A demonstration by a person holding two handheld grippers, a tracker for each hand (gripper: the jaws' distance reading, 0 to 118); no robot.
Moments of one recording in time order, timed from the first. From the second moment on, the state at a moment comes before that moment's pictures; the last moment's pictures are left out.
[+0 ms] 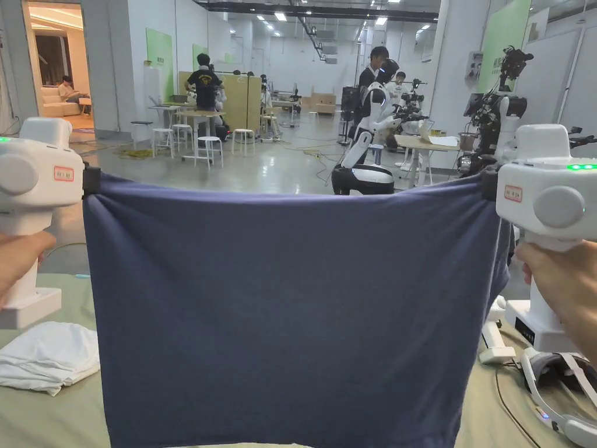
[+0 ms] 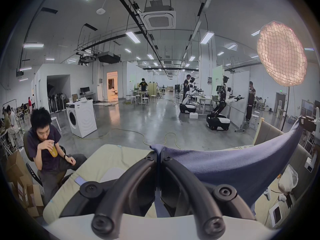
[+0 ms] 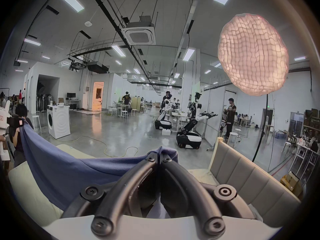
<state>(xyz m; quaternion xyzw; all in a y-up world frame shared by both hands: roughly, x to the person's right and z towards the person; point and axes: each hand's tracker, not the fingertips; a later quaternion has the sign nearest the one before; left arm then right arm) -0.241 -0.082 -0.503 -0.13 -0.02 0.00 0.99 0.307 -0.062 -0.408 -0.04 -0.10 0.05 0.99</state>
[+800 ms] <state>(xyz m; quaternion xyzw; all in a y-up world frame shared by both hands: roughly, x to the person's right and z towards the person) -0.238 -0.167 -0.470 -0.16 -0.04 0.00 0.99 0.317 -0.137 -0.371 -0.08 -0.09 0.06 0.99</state>
